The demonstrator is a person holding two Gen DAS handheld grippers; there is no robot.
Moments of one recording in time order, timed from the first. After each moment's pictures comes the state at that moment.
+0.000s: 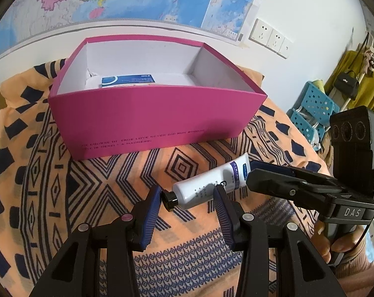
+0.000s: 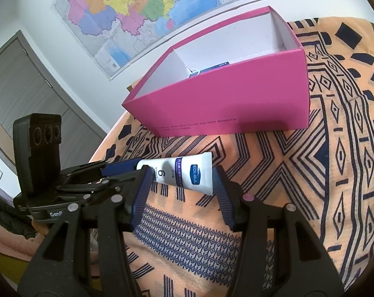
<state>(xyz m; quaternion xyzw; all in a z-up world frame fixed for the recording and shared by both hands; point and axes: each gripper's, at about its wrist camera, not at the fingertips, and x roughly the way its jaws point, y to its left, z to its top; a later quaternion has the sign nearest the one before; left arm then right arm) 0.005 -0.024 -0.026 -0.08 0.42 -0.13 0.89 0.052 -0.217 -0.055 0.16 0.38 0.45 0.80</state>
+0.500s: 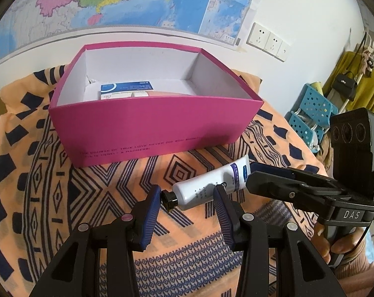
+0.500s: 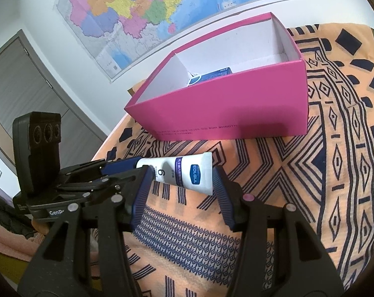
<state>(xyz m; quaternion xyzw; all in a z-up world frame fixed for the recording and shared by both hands) 0.004 -0.025 -0.019 -0.08 0.41 -0.13 0.90 0.051 -0.218 -0.050 0.16 0.37 0.45 0.80</state>
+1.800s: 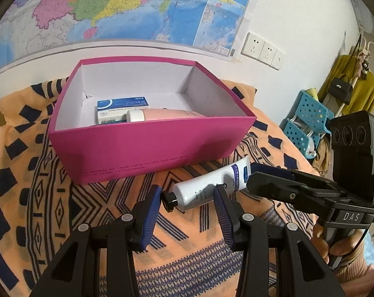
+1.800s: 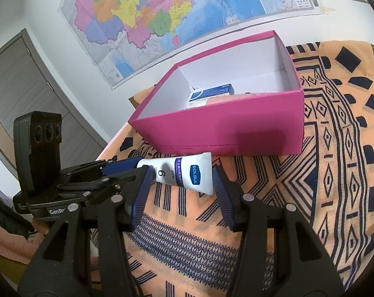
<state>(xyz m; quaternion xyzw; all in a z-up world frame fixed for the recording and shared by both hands) 0.006 -0.028 -0.005 -0.08 0.39 -0.14 0.91 0.051 -0.223 -0.034 0.15 0.34 0.44 0.82</state>
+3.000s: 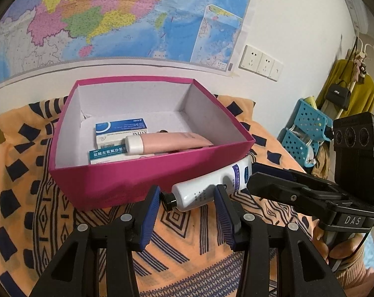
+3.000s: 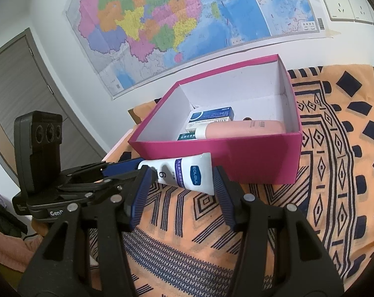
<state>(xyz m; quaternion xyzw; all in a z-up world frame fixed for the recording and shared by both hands) 0.021 -0.028 0.012 -0.07 0.36 -0.14 0.92 0.066 -0.225 -0.013 0.14 0.31 0.44 0.83</state>
